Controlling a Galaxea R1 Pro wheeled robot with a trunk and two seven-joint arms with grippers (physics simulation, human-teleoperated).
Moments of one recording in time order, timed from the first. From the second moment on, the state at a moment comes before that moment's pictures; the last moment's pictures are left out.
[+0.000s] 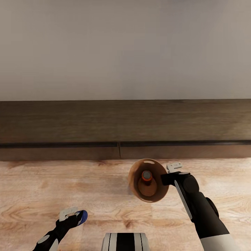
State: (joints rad) left arm -0.34 0.09 0.17 -0.58 0.18 -0.06 -0.23; right arm -0.49 -0.05 0.10 -1.41 0.11 1.01 0.07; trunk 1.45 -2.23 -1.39
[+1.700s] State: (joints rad) left arm -0.34 0.09 0.17 -0.58 0.18 -0.06 -0.23; right arm -0.48 -0.04 0.11 -1.48 0.10 1.01 0.08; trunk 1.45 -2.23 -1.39
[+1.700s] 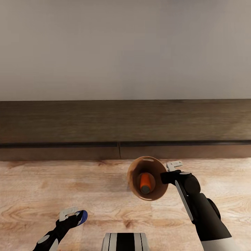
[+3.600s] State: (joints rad) left arm -0.34 0.09 0.17 -0.58 0.18 -0.06 -0.23; right arm -0.47 -0.04 0.11 -1.52 0.10 1.01 0.08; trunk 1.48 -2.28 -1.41
